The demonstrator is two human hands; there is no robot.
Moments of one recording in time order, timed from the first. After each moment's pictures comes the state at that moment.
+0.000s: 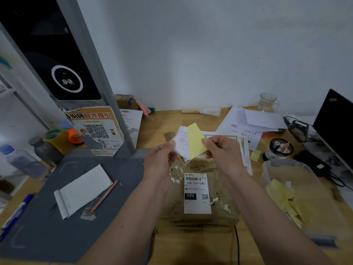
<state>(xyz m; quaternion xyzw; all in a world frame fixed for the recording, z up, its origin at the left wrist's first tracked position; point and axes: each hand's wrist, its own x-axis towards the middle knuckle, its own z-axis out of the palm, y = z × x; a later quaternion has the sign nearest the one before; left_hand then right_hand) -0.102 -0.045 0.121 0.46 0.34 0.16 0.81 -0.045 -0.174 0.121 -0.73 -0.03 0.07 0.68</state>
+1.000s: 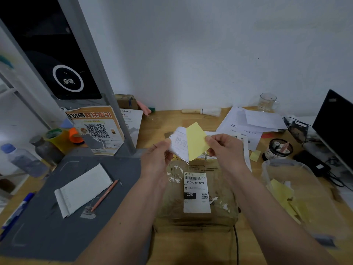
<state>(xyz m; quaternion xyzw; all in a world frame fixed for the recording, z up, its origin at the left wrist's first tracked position) -0.102 -0.041 0.122 0.45 0.34 0.17 0.80 -0.037 -0.180 0.119 -0.74 -0.03 0.06 0.67</state>
